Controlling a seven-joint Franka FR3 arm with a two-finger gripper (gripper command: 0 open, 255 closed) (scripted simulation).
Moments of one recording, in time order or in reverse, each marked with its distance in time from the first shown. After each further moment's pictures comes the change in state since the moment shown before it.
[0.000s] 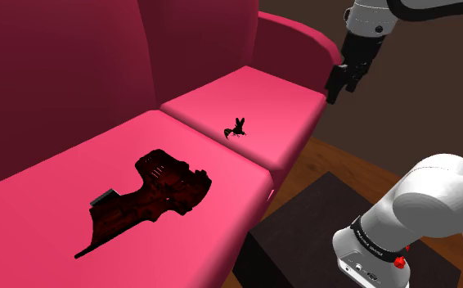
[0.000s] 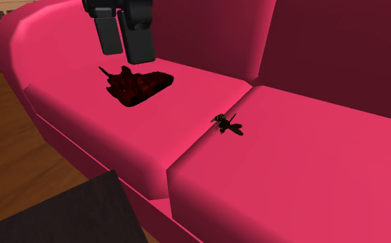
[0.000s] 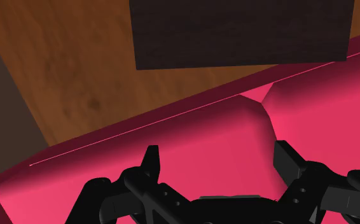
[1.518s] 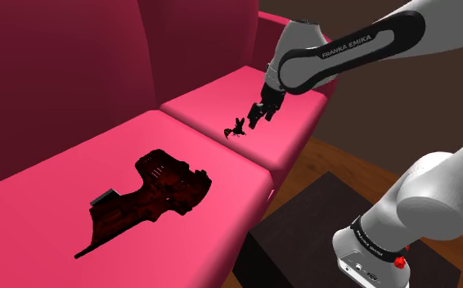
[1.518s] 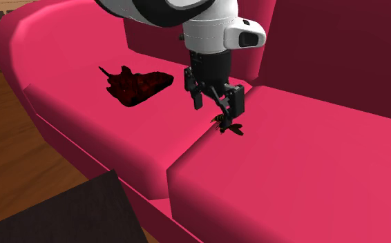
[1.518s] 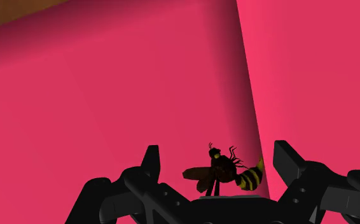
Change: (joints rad) arm 0.087 0.599 -0.035 -0.070 0.155 0.842 -0.058
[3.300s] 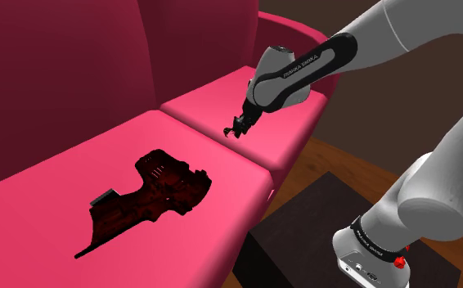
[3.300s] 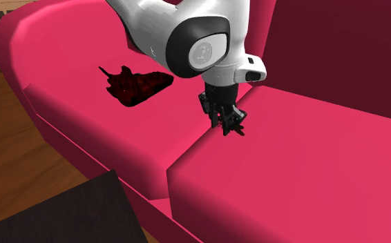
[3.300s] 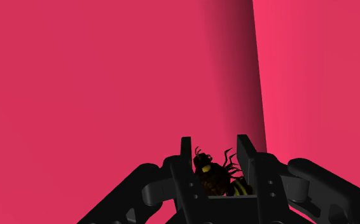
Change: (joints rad) arm 0.027 0.280 0.003 0.083 0.096 0.248 -0.084
